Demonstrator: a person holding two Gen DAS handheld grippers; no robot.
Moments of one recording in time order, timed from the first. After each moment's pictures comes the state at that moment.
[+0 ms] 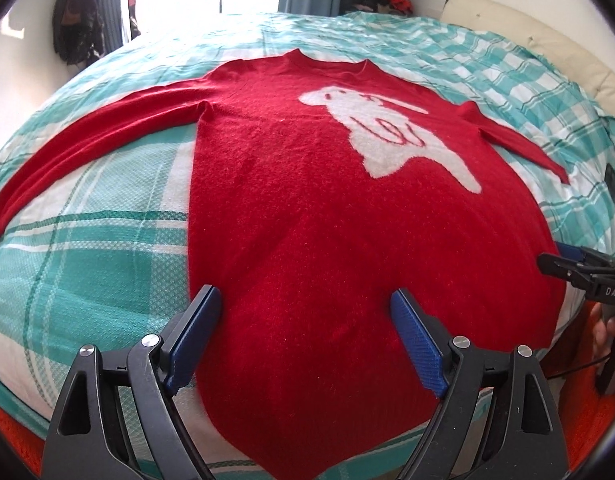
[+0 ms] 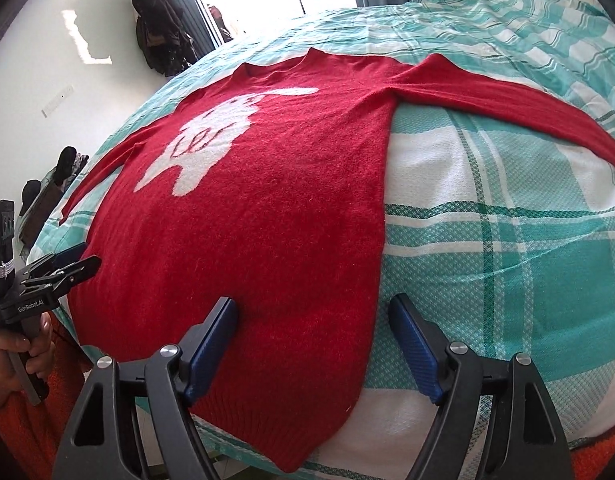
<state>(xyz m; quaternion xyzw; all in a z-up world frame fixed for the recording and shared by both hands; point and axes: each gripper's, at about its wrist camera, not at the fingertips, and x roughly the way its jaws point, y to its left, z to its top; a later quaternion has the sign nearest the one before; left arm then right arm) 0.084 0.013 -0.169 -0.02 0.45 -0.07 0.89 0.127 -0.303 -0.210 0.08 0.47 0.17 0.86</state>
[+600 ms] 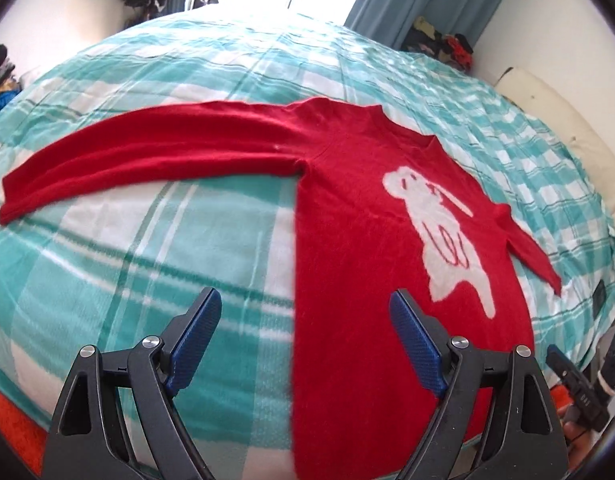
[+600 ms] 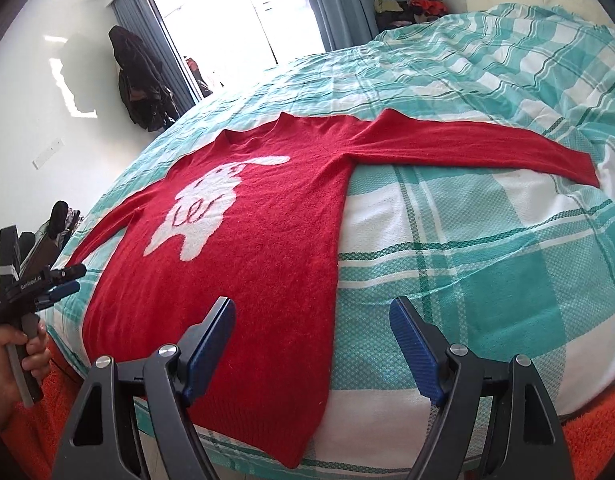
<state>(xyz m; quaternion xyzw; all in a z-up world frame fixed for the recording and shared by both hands) 0.146 0.095 -0.125 -0.16 0.44 -0.03 0.88 0.106 -0.332 -0.169 0.13 0.41 0.12 0.90</state>
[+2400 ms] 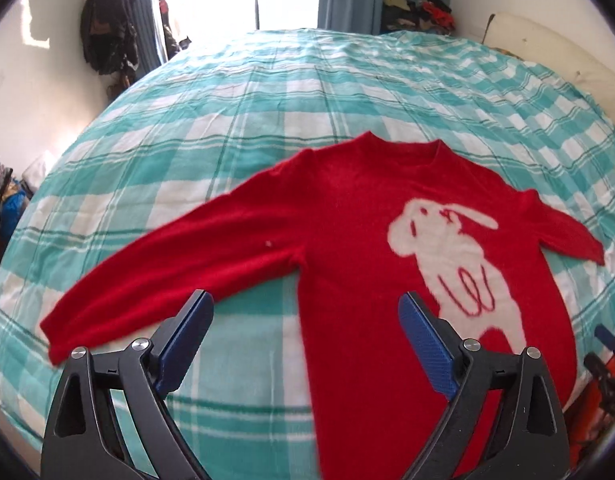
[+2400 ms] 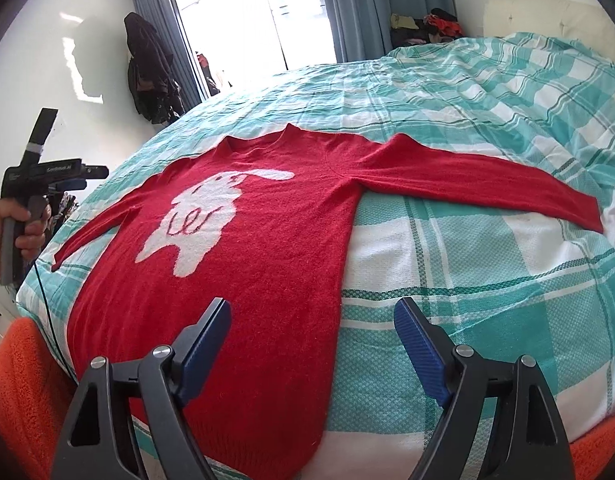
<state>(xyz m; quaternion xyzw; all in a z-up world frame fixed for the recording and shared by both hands) 0.178 0.068 -0.088 -0.01 0.45 0.00 0.89 0.122 -0.320 -0.160 0.08 0.38 0.13 0.91</state>
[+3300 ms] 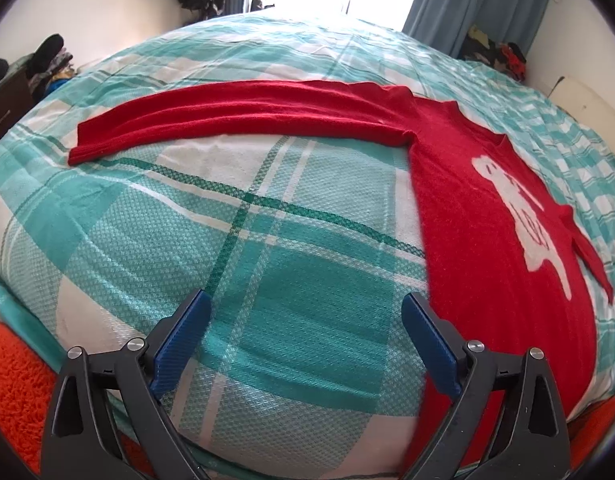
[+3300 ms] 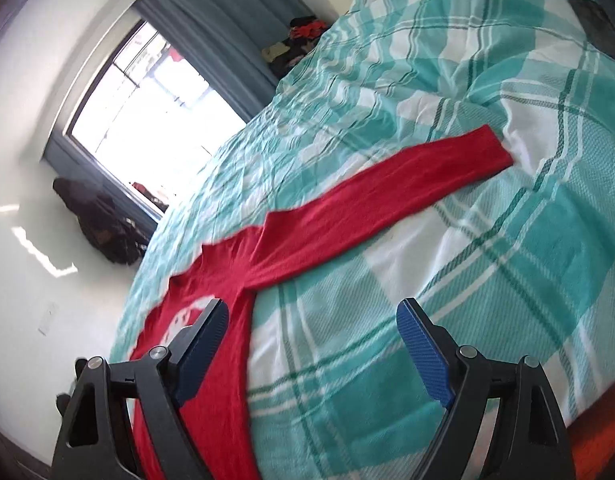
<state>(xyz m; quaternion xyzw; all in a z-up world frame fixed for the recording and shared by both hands) 0.087 0.124 -0.169 -0.14 0.44 0.10 0.88 0.147 -0.503 -0.157 0.38 0.31 0.01 0.87</state>
